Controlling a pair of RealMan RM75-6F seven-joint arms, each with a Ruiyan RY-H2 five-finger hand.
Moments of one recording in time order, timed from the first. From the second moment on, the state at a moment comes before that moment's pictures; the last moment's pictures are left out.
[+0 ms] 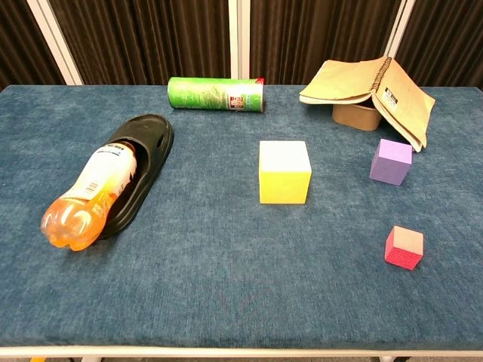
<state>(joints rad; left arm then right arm) -0.09 -1.17 -0.07 -1.57 1.46 1.51 0.20 0.09 -1.13 0.07 -1.61 -1.48 1.46 -0.09</state>
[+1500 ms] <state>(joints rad) -0.06 -1.16 -0.05 -1.61 1.47 1.53 0.20 0.58 -1.32 0.11 -1.19 -1.49 0.87 -0.10</state>
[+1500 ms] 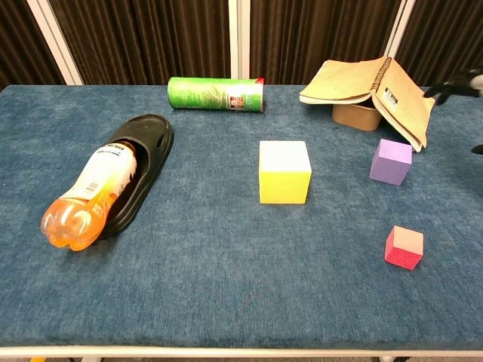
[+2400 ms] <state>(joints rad) -0.04 -1.16 -0.04 -1.60 1.44 1.52 0.15 0.76 -1.56 0.02 -0.91 -1.59 0.80 0.00</state>
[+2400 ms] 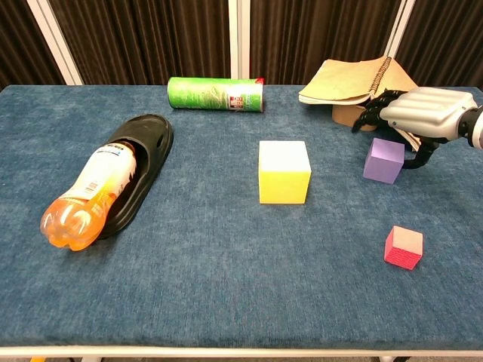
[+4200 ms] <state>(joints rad) -0.04 -1.19 -0.03 -1.49 1.48 1.51 0.01 0.79 -1.60 0.16 -1.45 -0.80 0.85 -0.52</state>
